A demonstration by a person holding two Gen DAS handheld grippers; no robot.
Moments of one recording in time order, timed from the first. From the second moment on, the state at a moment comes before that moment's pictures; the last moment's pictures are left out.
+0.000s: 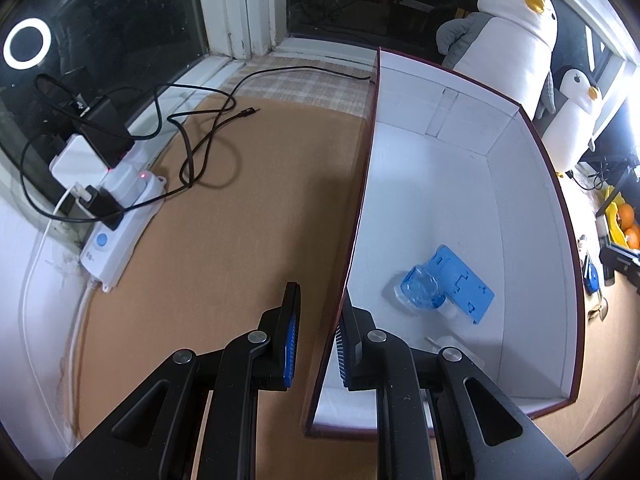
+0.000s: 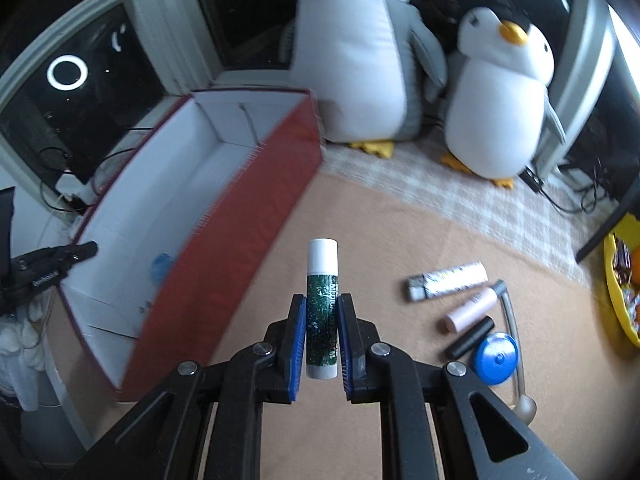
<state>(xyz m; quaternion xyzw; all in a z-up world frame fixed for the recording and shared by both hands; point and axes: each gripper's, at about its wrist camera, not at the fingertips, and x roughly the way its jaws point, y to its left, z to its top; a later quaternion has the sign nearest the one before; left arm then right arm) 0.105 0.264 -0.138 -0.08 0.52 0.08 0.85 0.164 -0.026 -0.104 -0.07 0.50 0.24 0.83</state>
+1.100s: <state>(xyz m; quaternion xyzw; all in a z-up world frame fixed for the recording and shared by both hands) 0.080 0.262 -0.138 -0.09 0.49 0.07 0.86 0.122 0.109 -0.105 -0.15 0.49 0.29 0.81</state>
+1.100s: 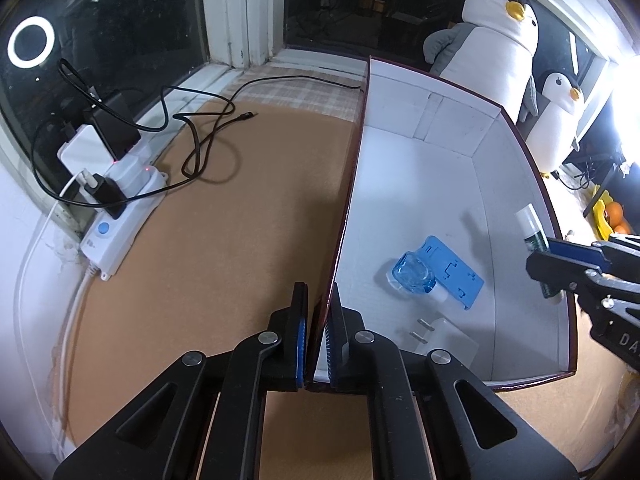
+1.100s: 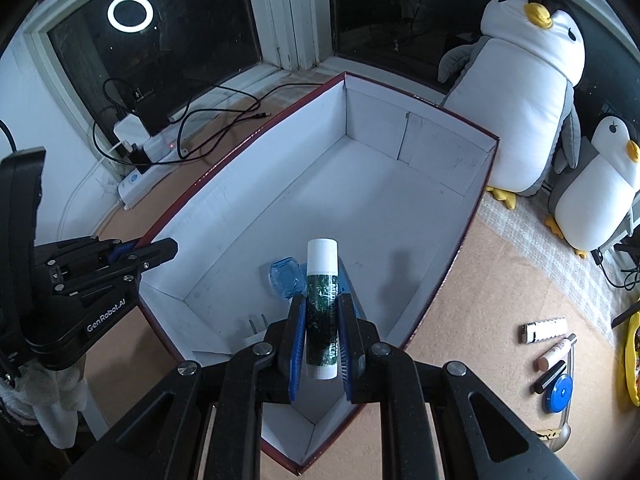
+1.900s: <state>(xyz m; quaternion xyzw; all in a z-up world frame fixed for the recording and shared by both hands) 0.084 0.260 -0.137 -0.08 0.50 0.08 0.86 0.122 0.003 -0.099 -0.08 0.48 0.24 0.84</state>
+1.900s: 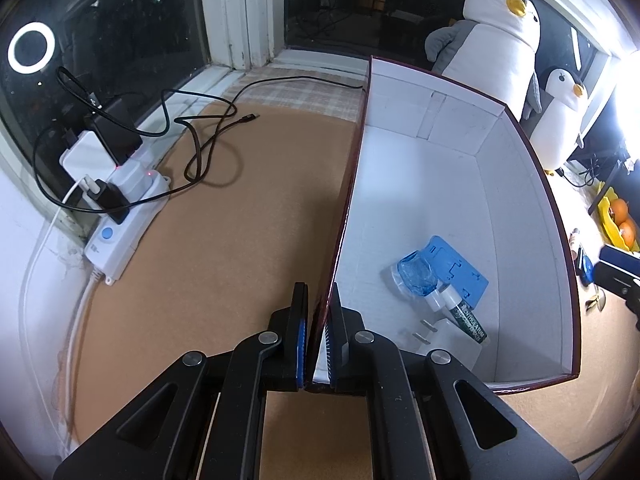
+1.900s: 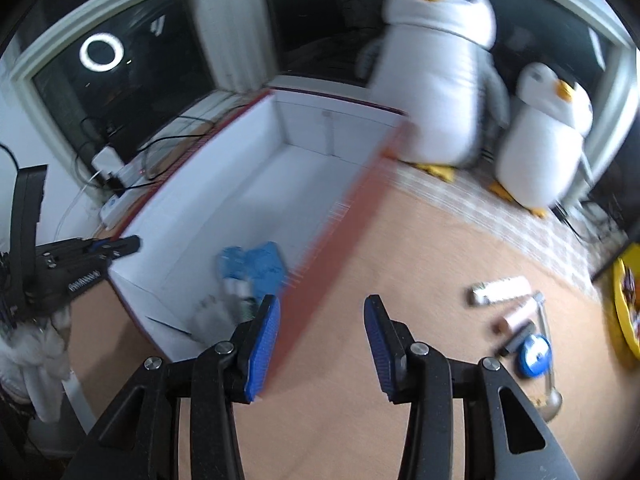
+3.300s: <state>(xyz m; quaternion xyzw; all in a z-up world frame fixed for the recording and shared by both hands) 0.119 0.258 -0.141 -0.06 0.53 0.10 0.84 0.195 -0.187 -0.200 0.03 0.58 0.07 0.81</state>
